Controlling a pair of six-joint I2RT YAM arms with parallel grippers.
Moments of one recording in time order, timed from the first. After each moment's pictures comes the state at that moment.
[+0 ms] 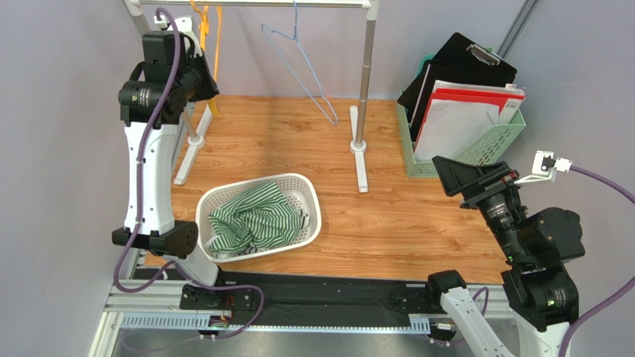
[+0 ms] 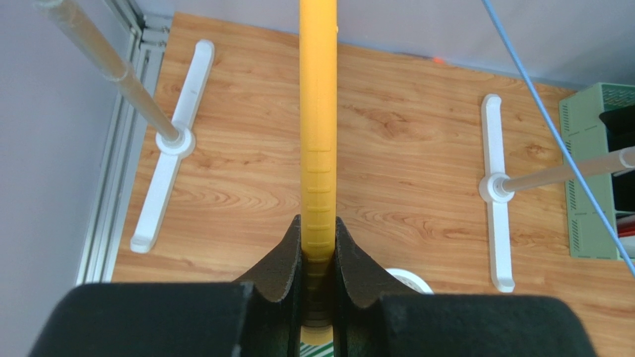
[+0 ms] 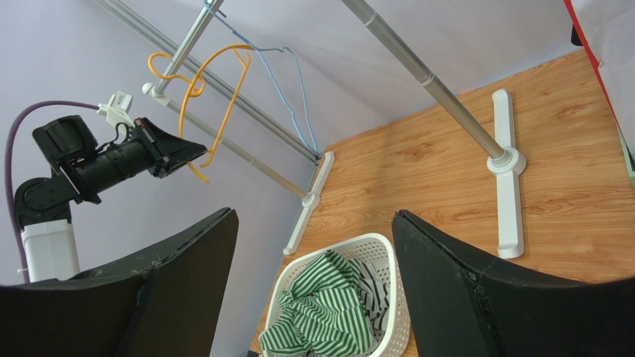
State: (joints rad) left arm -0.13 1.63 2.34 -1.17 -0.08 -0.21; right arm 0.20 0.51 1.23 -0.61 -0.13 0.82
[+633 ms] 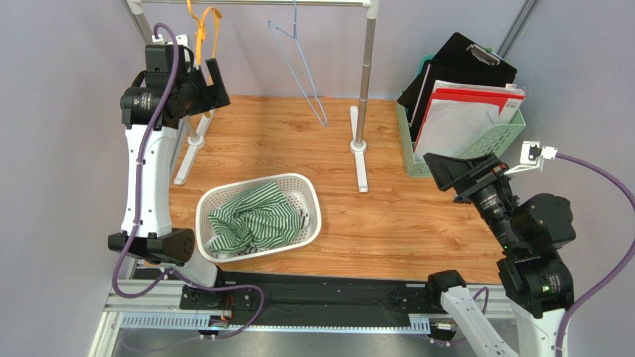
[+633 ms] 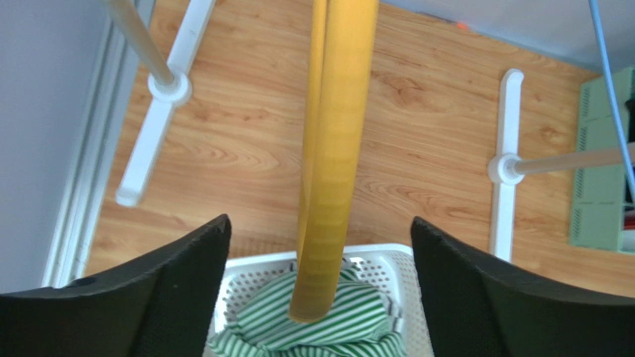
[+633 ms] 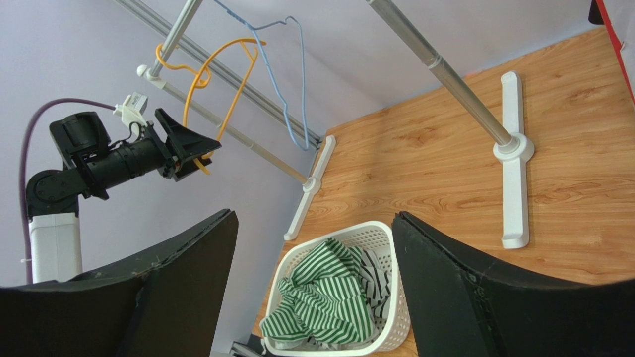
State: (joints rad) left arm -0.07 1.59 2.19 -1.18 -0.05 -0.28; right arm 0.20 0.55 1.23 -0.61 -0.17 0.82
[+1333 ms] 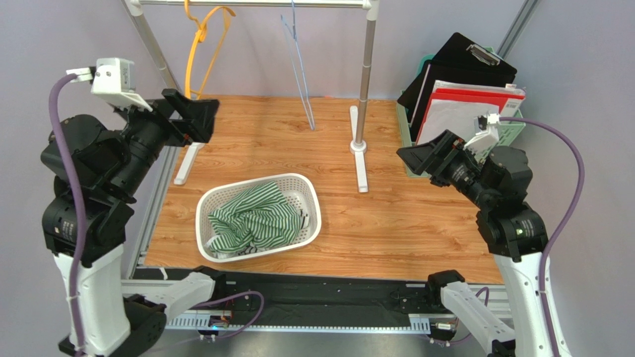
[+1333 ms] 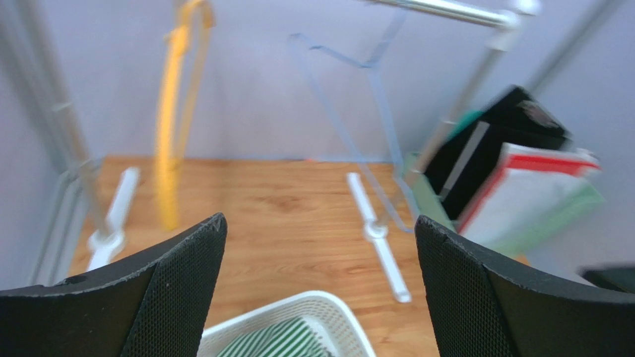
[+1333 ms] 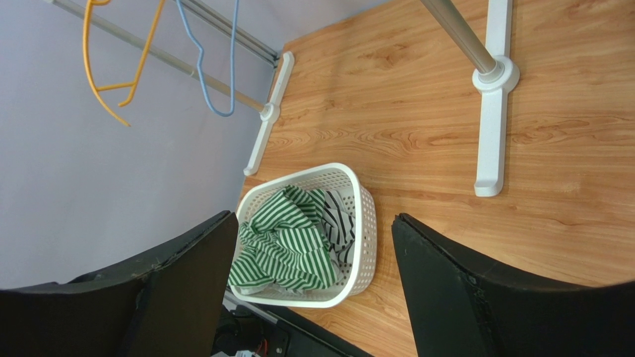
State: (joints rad) left arm -0.22 1.04 1.96 -0.93 -0.06 -0.28; right arm 0.20 0.77 1.24 -0.65 -0.30 0.73
